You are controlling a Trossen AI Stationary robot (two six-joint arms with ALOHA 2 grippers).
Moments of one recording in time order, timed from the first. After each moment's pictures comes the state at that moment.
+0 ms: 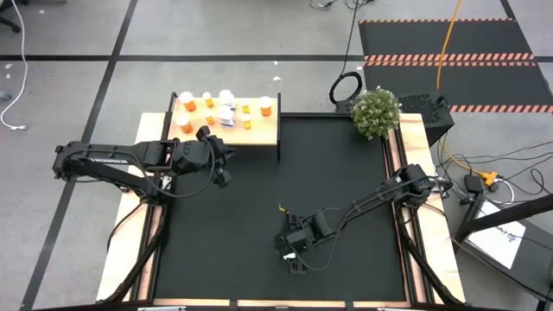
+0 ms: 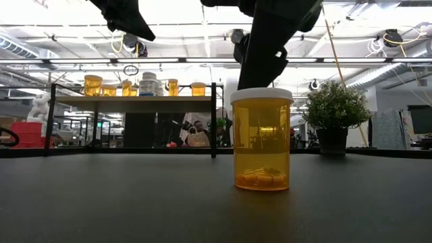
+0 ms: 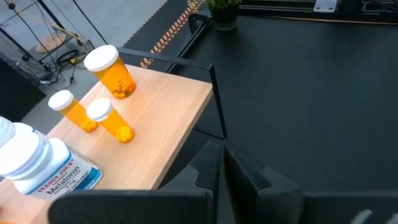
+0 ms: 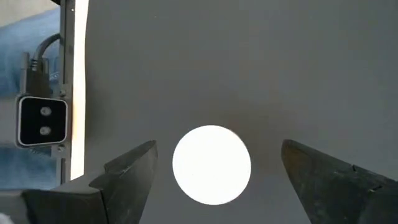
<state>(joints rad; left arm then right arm) -0.01 1.04 0.98 -0.55 -0.47 -0.11 0.40 1.98 1.53 -0.65 -0.04 0.46</state>
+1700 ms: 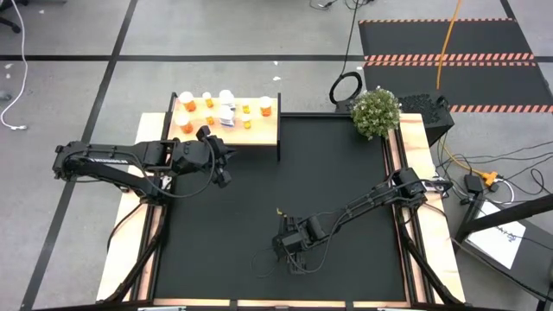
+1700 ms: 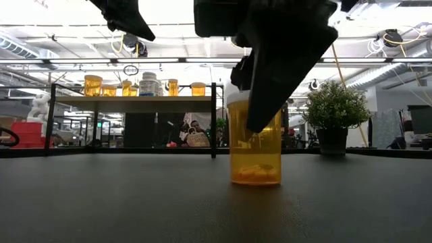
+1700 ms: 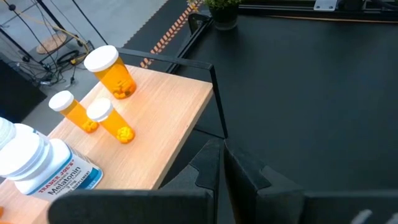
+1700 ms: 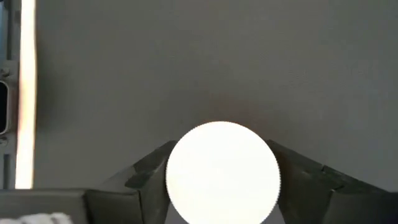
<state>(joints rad) -0.01 1.04 0.98 -0.55 -0.47 -0.11 0.40 2.05 1.51 -0.63 -0.03 0.40</state>
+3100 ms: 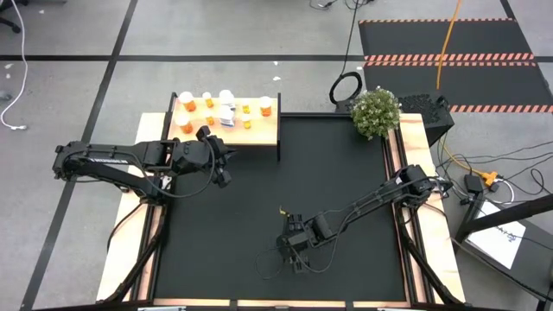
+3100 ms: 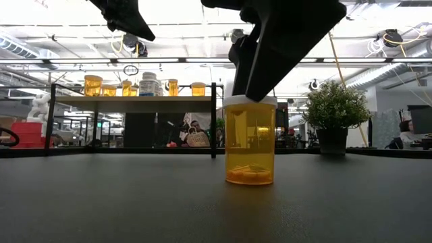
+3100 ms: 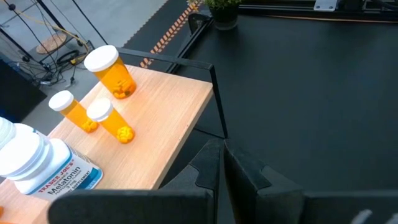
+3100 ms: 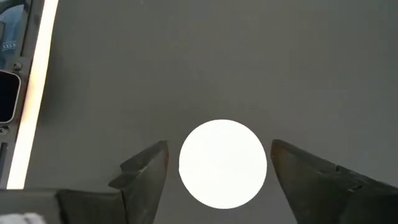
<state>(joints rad) -0.01 1.04 0.98 -0.55 -0.47 -0.11 0.41 1.98 1.48 -0.61 0.05 0.29</state>
